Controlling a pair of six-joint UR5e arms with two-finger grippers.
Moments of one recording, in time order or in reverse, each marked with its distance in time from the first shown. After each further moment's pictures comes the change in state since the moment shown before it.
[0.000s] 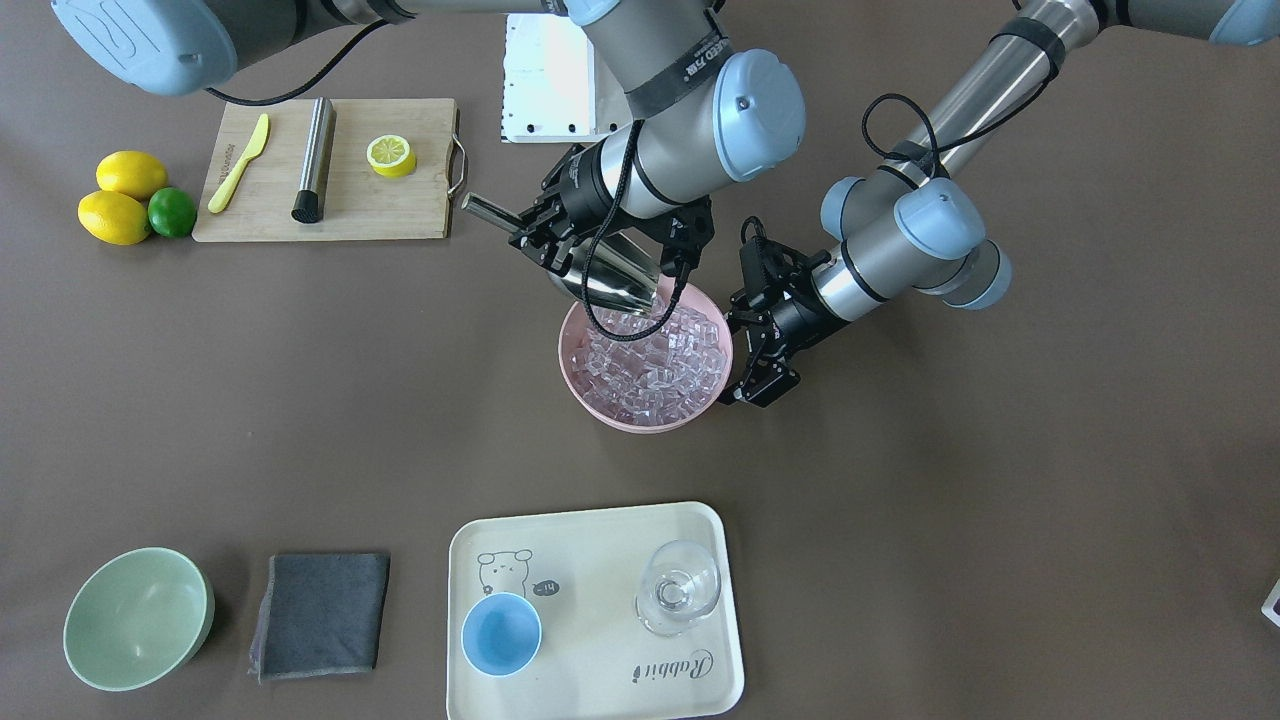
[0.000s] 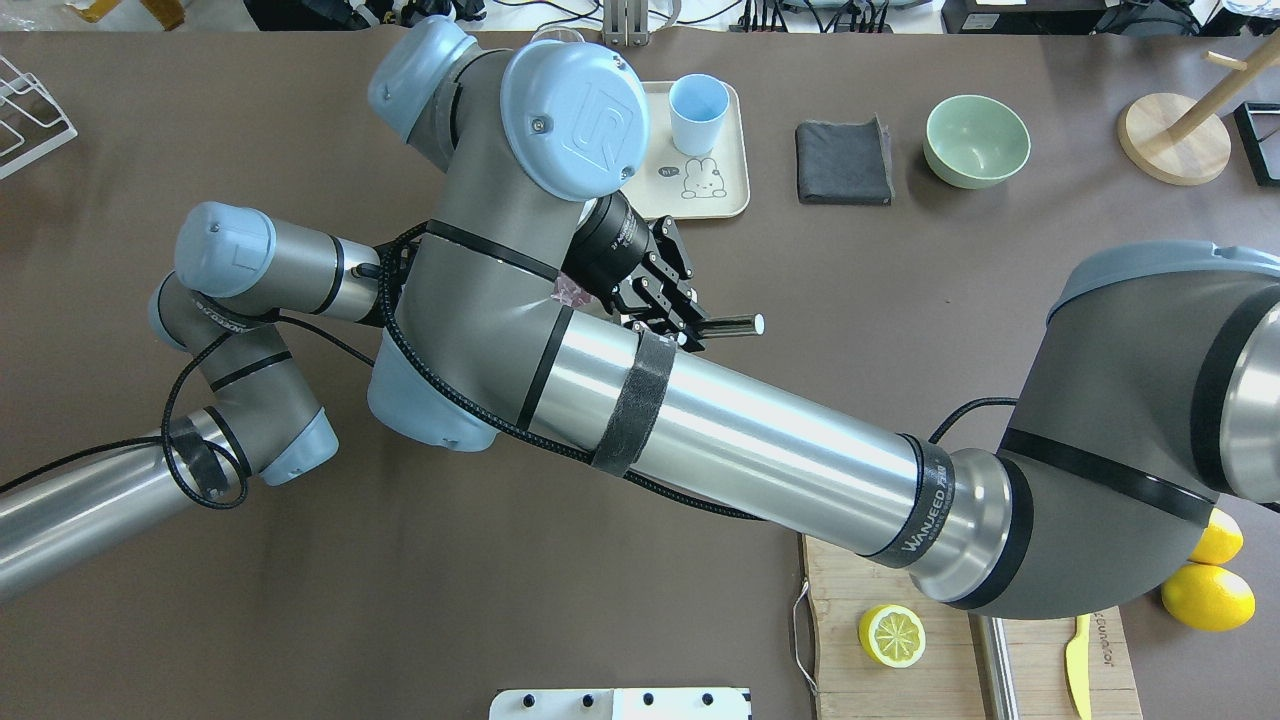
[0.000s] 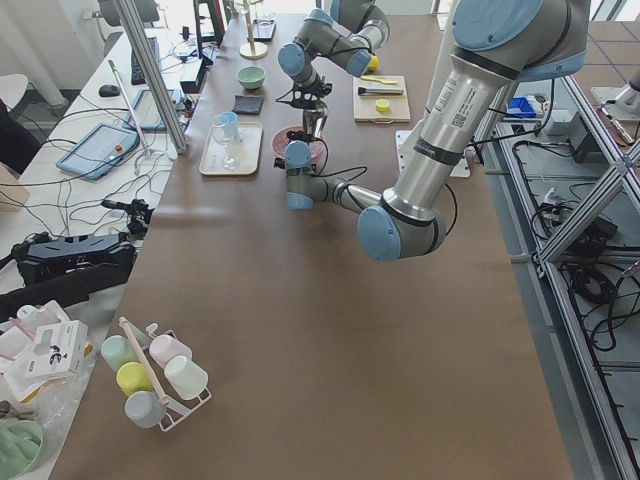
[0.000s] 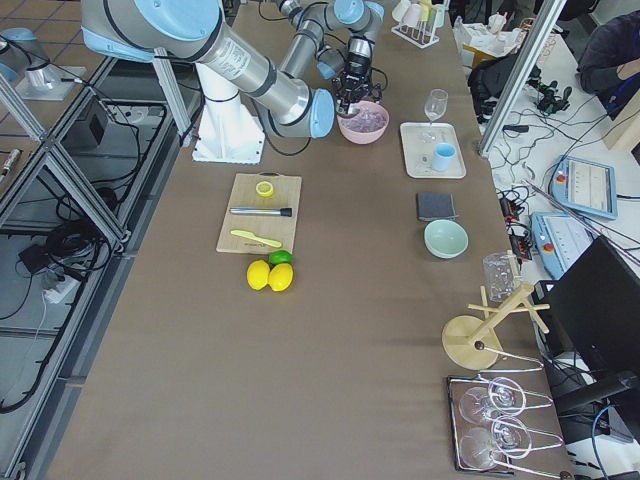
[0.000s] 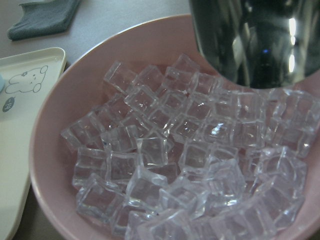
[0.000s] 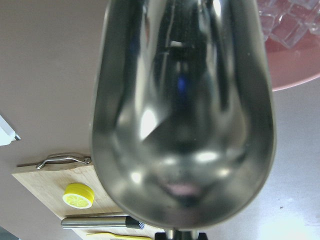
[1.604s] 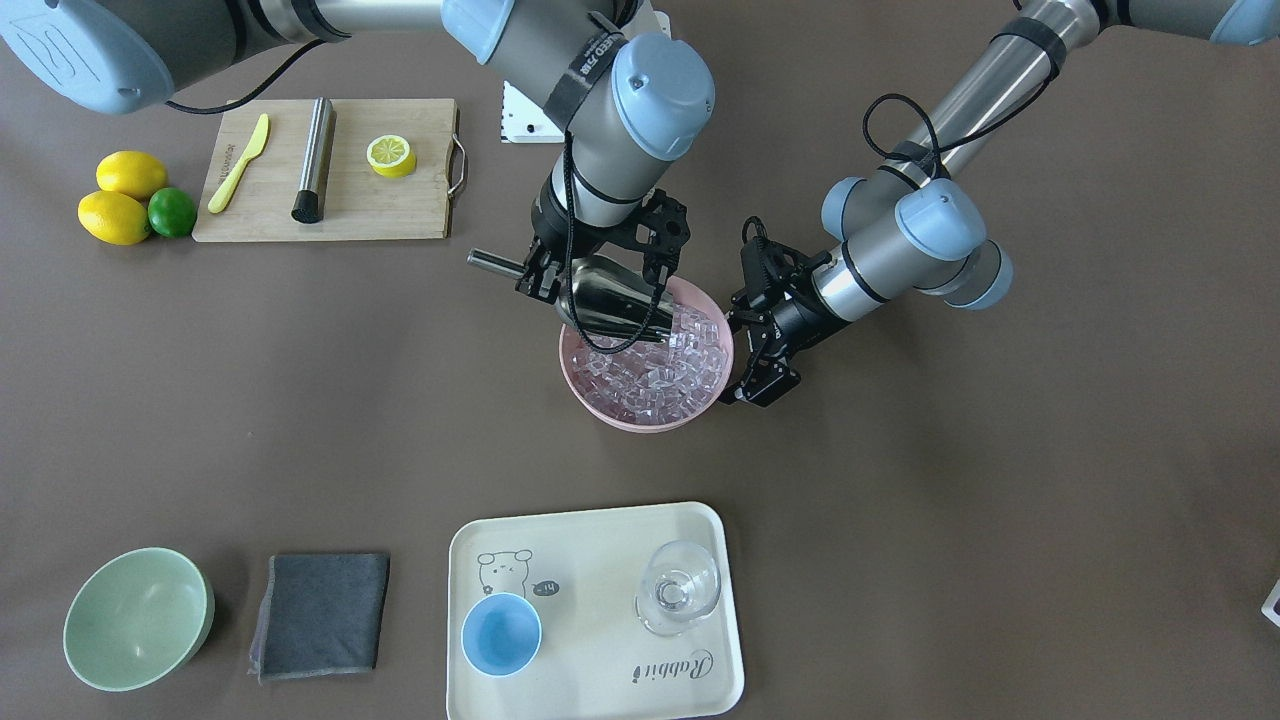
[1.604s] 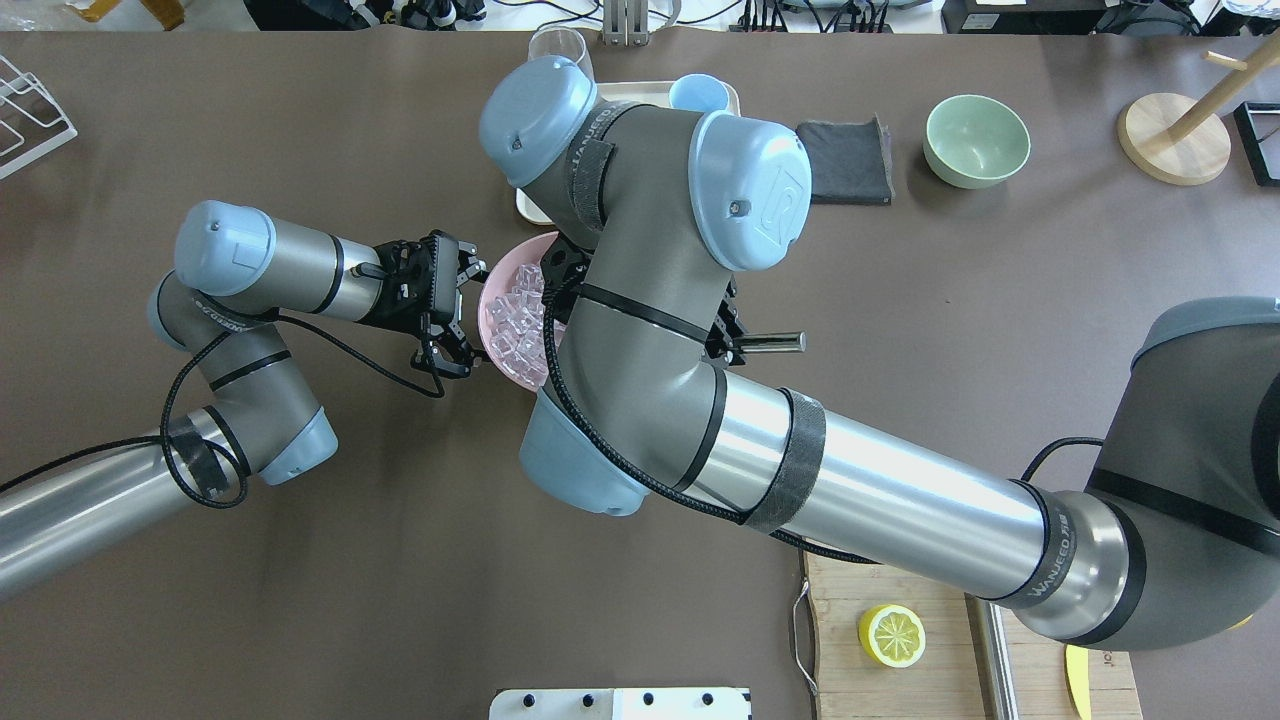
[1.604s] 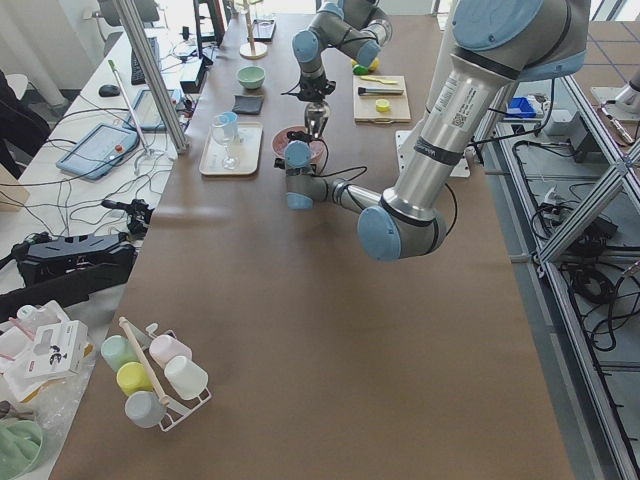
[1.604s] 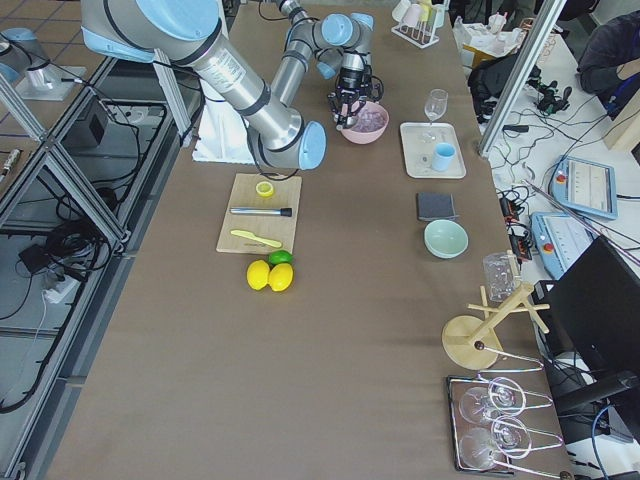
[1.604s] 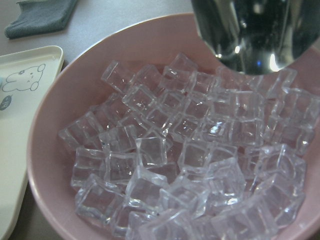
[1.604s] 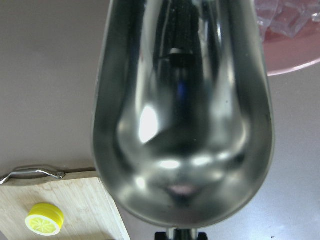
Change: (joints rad) left arm -0.001 0.000 0.000 0.004 -0.009 0.000; right arm -0.003 -0.213 0.291 0.116 -0.013 0.011
